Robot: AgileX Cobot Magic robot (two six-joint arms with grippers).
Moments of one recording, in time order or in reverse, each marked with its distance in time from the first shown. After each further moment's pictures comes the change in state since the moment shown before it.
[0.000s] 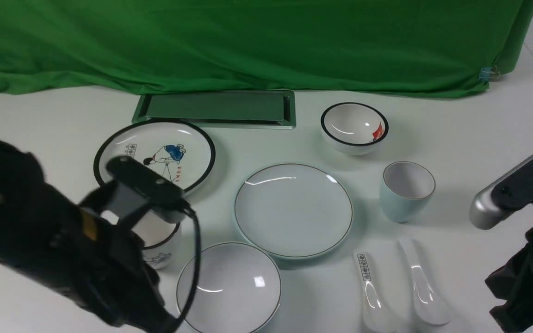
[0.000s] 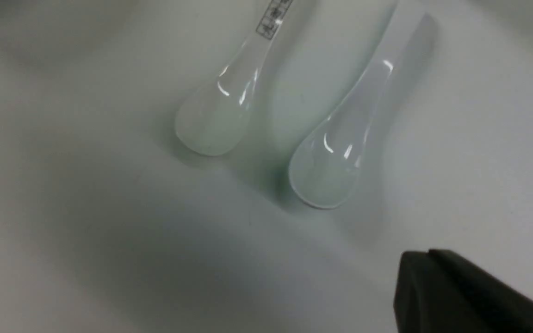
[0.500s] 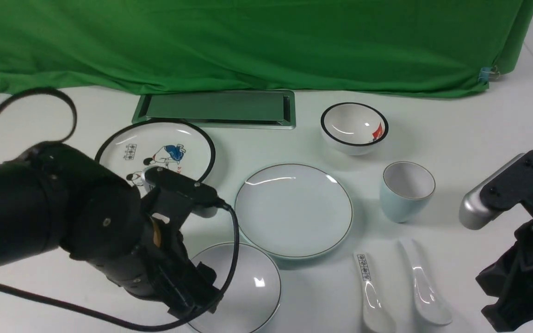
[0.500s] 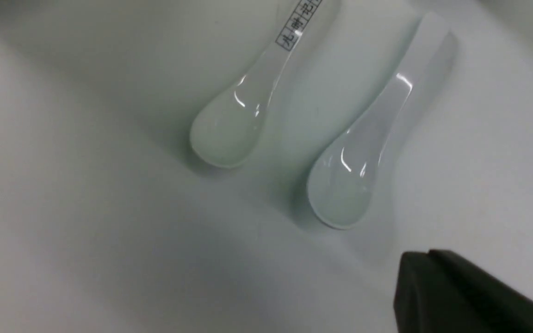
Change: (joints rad) right arm 0.017 0.007 -0.004 0.000 -0.019 -0.001; left arm -0.055 0.203 0.000 0.169 -0.210 -0.344
